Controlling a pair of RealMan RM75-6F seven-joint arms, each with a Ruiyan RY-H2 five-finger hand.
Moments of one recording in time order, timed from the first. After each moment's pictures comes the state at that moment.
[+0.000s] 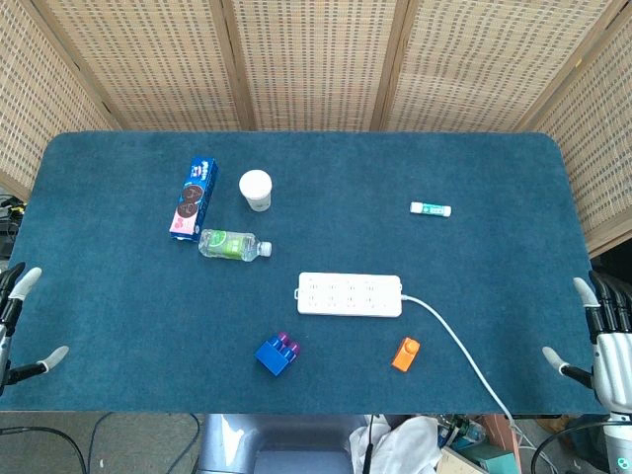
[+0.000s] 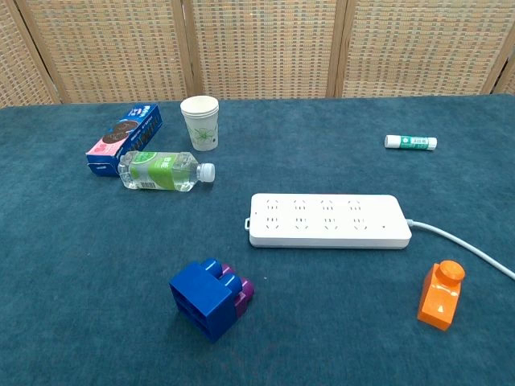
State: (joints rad) left arm -0.02 -0.97 -0.04 -1.87 1.58 1.59 0.04; right arm 0.06 -1.14 0.03 -1.61 -1.52 1.73 -0.01
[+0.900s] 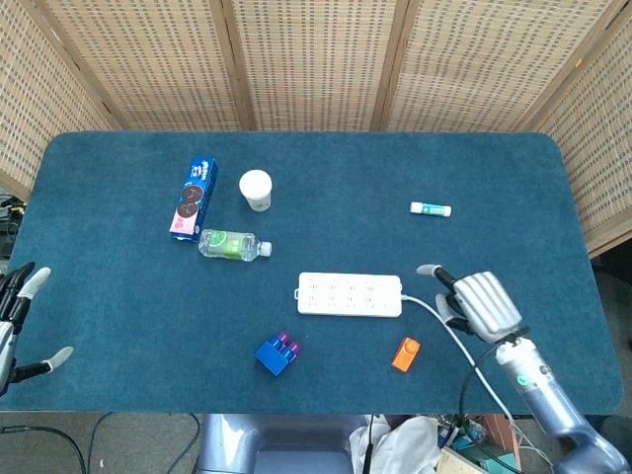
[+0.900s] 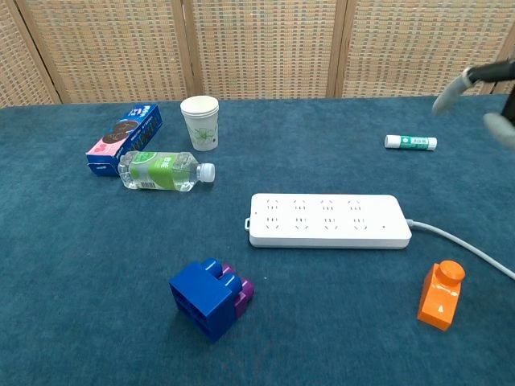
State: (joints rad) left arm -0.04 -0.96 -0.03 -1.87 1.58 1.56 0.02; right arm 0.45 -1.15 0.14 -1.73 -1.52 1.12 0.00
